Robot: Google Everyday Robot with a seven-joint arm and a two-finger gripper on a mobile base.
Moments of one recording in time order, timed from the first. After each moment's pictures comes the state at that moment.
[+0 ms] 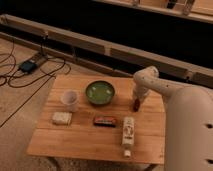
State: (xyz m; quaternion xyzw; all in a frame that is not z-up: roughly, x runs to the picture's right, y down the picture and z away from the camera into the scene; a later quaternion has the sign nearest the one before) arm 0.219 0.082 0.937 -0.25 -0.12 -0.47 0.84
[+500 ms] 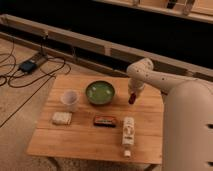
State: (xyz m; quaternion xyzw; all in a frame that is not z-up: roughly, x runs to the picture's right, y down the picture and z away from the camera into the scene) arm 0.179 0.032 0.897 -0.24 -0.10 -0.50 0.83
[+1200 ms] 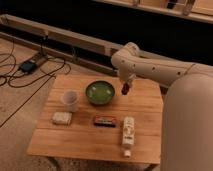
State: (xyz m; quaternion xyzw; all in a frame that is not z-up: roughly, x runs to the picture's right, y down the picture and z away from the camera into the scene) arm 0.132 -0.022 0.835 -0.22 -0.05 -0.53 0.82
